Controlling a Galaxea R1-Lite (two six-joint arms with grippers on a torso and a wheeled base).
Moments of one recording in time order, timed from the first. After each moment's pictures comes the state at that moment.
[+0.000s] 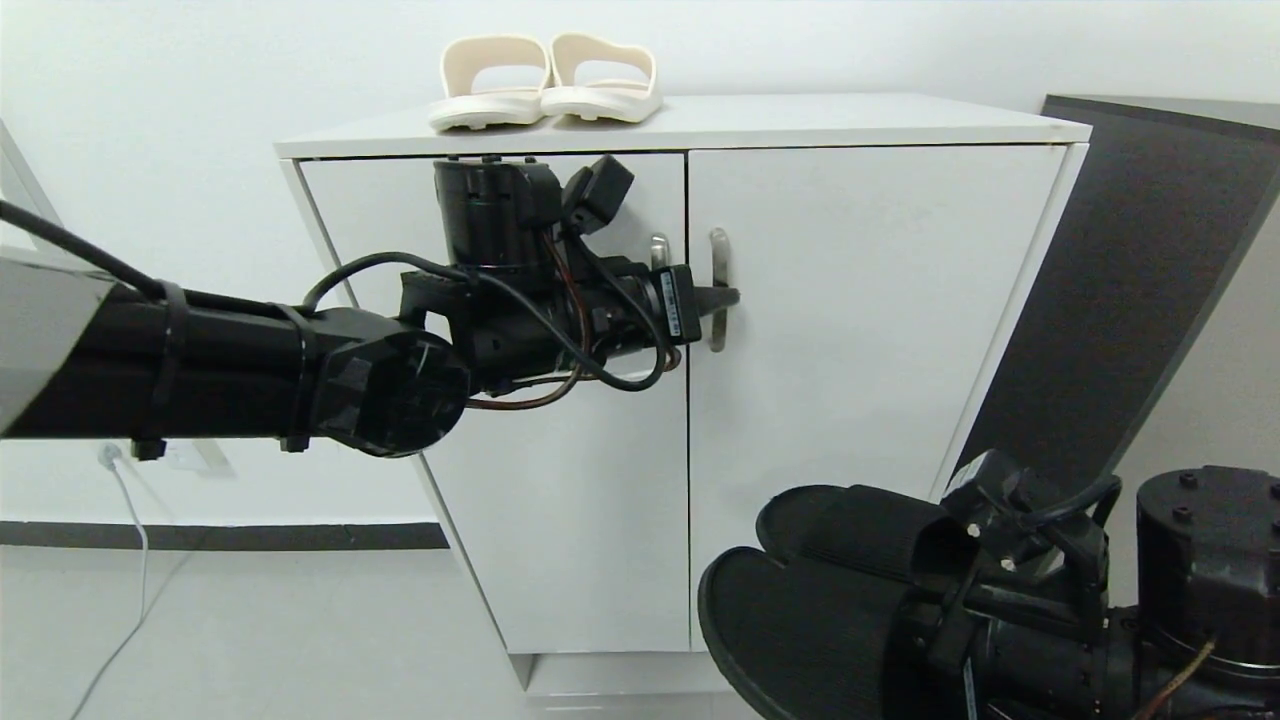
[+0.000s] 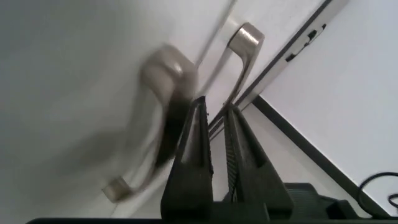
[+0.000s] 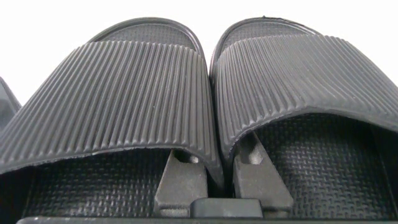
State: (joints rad) left arm -0.57 1.90 -1.36 -0.48 -0.36 -0.33; right arm 0.79 1.48 -0.43 -0.73 0.07 0.03
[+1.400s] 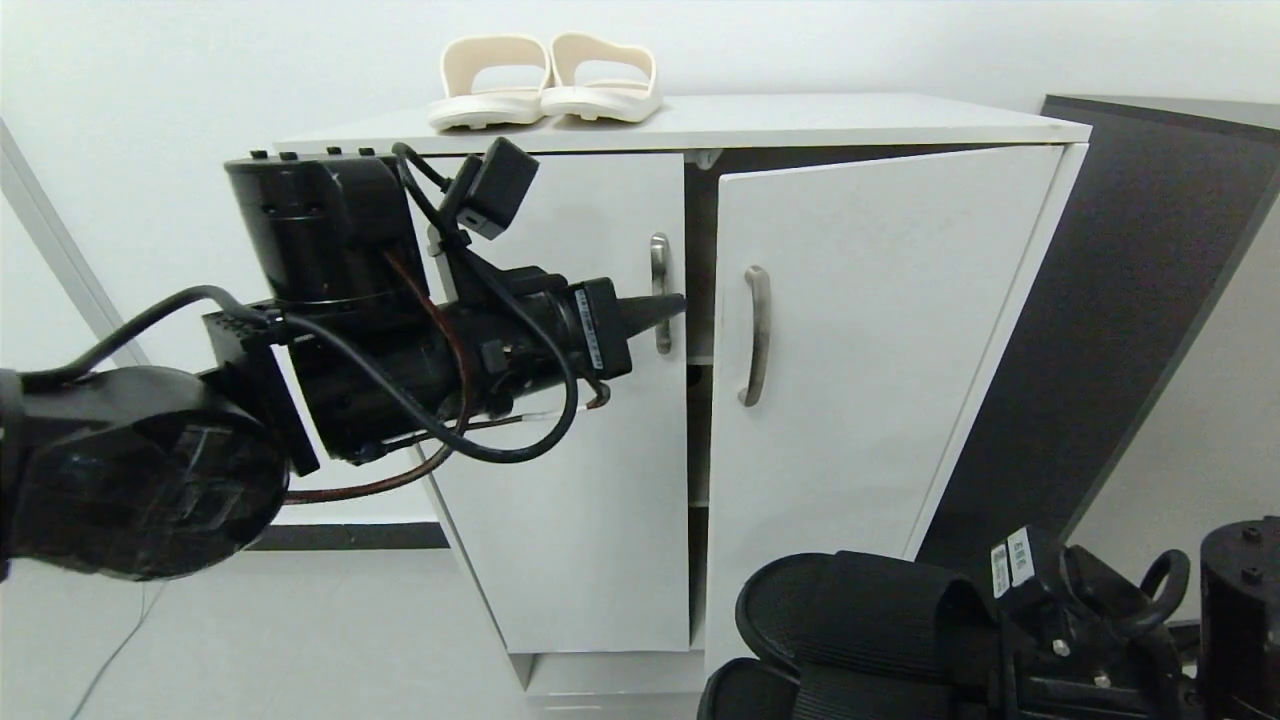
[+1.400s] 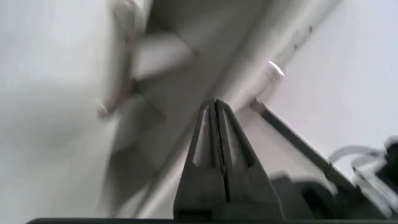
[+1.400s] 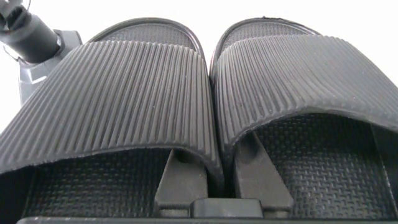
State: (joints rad) left arm -0.58 1.64 -1.04 -0.62 -0.32 -0.32; right arm 0.80 1.40 -0.32 -0.73 0.30 -0.04
